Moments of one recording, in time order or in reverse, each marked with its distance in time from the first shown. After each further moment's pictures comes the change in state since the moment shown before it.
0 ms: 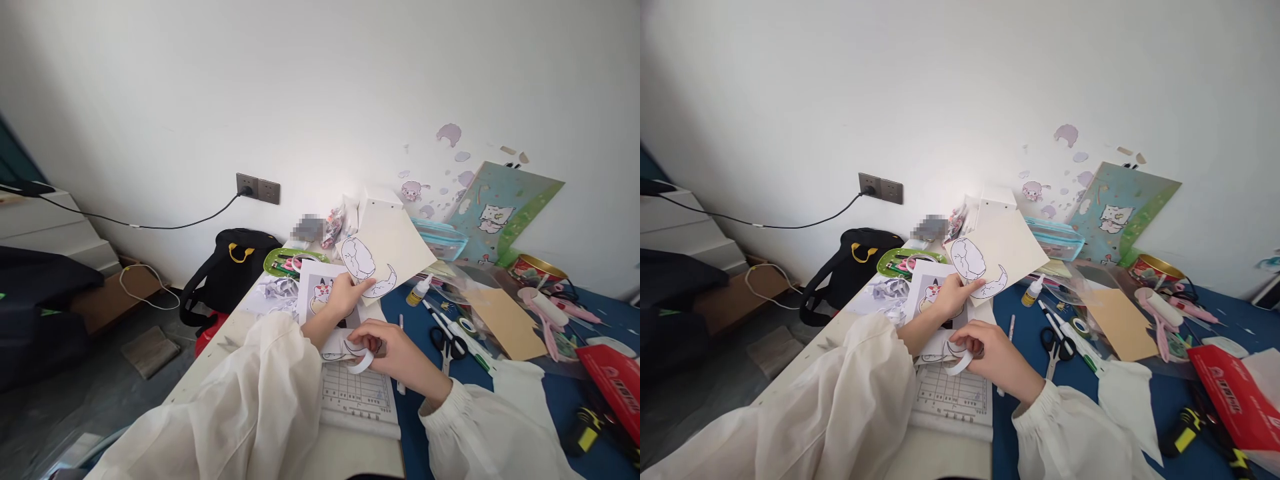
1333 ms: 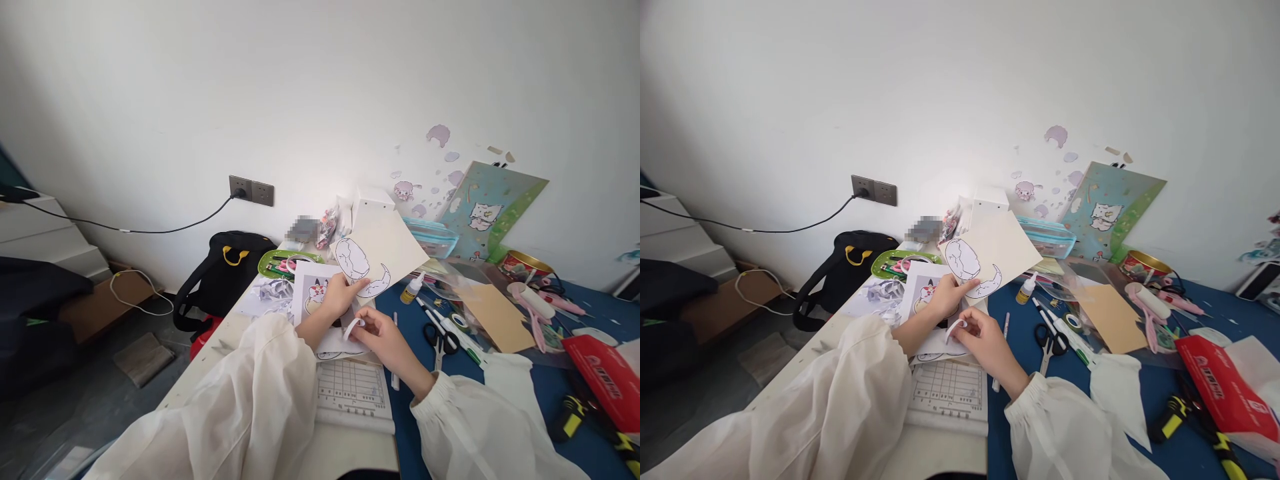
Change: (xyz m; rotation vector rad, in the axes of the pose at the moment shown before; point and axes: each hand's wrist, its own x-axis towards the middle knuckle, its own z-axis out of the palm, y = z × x) left_hand 0.000 -0.001 0.000 -0.102 -0.030 0.025; right_hand 0.013 0.019 0.012 0.388 0.195 0.158
